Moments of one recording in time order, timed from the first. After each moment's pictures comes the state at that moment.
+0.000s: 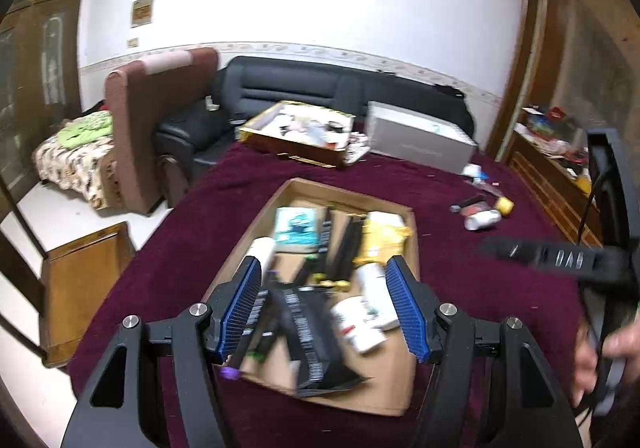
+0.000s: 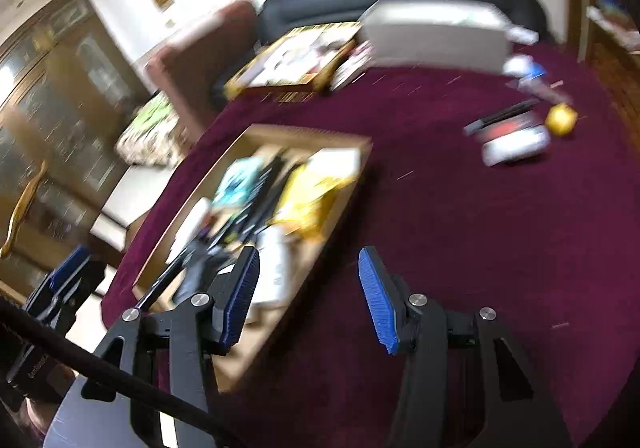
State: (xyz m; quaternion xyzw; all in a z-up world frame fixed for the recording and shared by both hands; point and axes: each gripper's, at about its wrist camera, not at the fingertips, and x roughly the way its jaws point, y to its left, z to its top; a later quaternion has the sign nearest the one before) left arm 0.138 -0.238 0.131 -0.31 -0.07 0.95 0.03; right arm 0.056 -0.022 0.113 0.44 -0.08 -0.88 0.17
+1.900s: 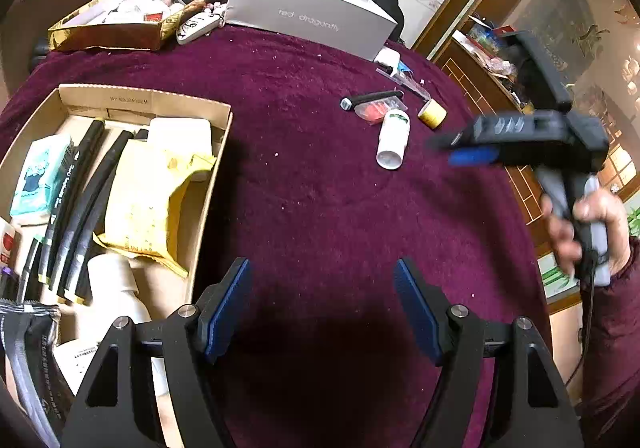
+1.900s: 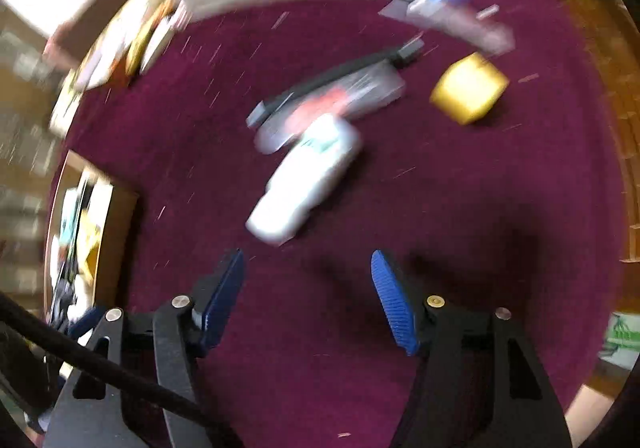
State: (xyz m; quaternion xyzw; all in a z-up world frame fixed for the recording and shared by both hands) left arm 0.005 -0.084 0.043 -0.49 -0.11 0.84 0.19; right arm -0.108 0.162 0.055 0.59 -0.07 -0.80 0.08
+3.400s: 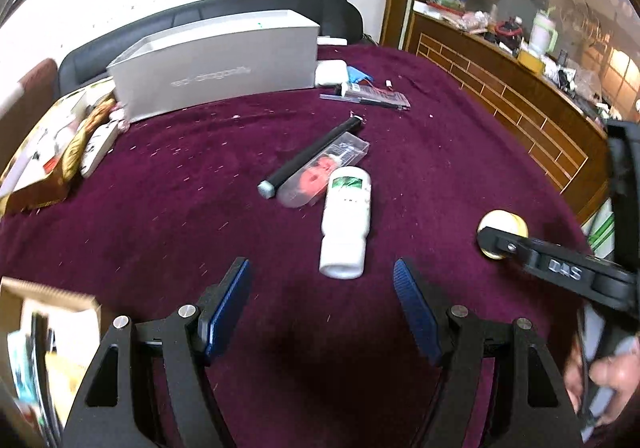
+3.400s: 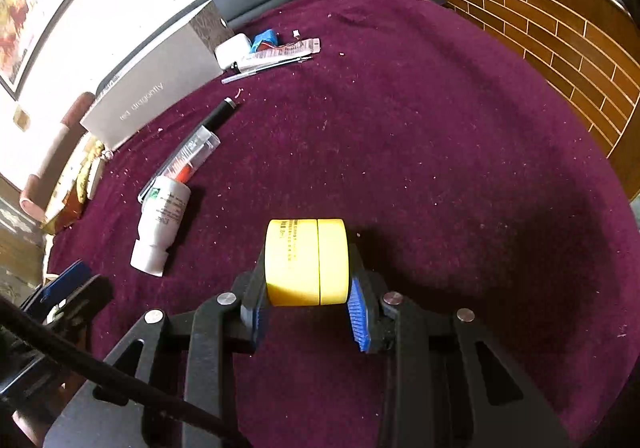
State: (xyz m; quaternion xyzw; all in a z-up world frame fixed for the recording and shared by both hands) left arm -0.095 0.050 0.038 -0.43 0.07 0.88 0.20; right arm -0.027 0.245 0.013 0.45 -0.23 -0.86 -0.04
